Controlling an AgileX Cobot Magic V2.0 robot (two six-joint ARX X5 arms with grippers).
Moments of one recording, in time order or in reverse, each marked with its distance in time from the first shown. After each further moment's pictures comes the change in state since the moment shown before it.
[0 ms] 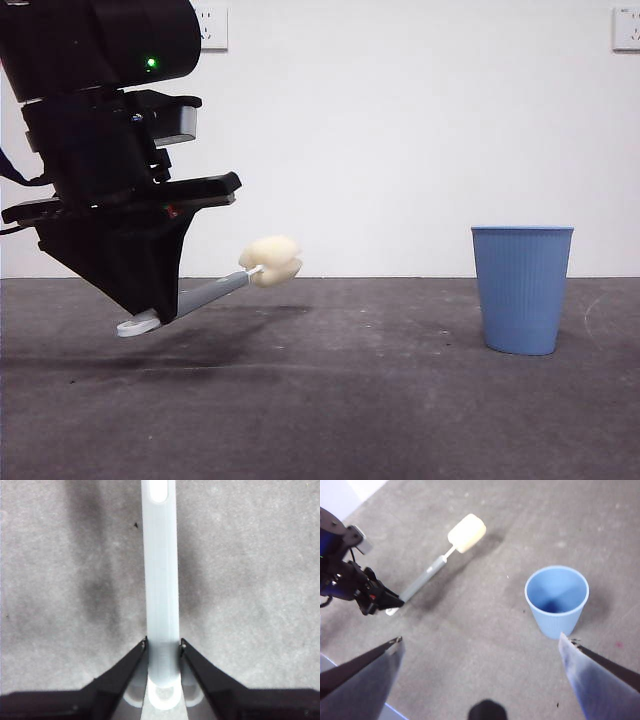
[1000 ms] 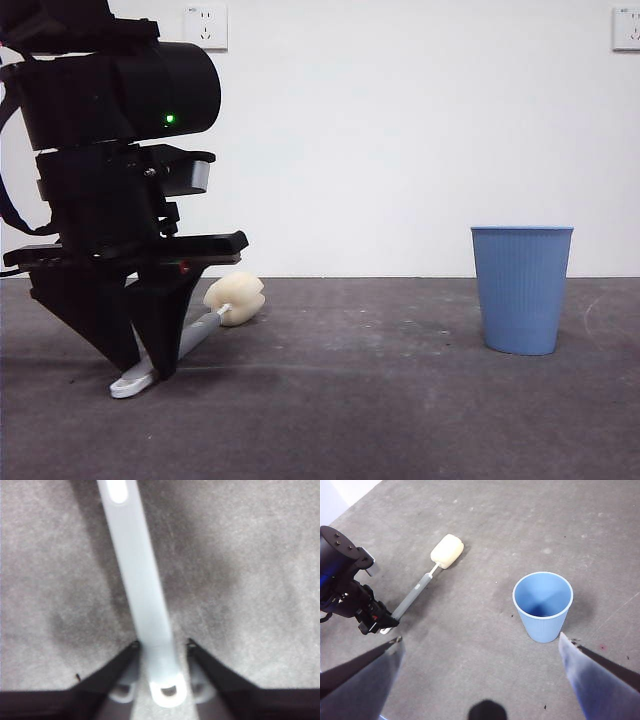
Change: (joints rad) left arm -0.015 0.114 0.000 -0.004 -0.003 -0.022; right arm 0.000 -0.032 0.000 0.007 0.044 -0.003
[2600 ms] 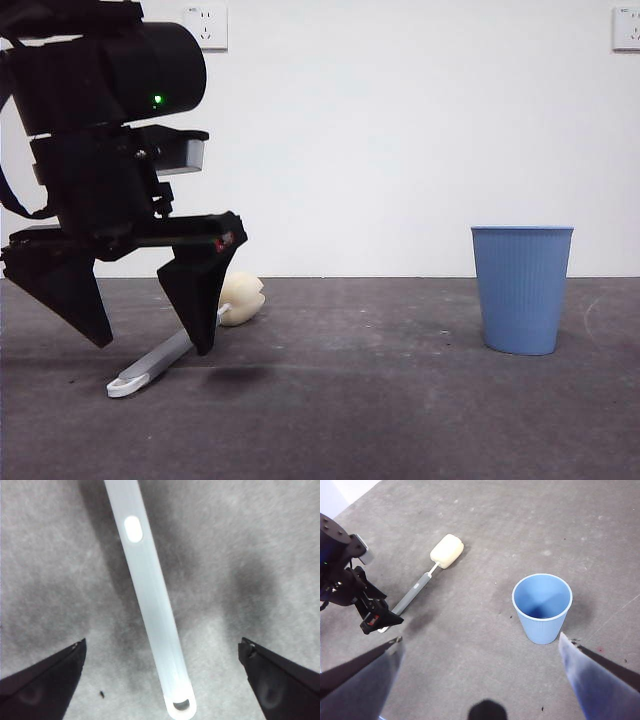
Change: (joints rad) left arm 0.033 -0.033 0.000 0.034 -0.005 0.080; right arm 0.000 0.000 0.000 0.002 0.000 -0.019
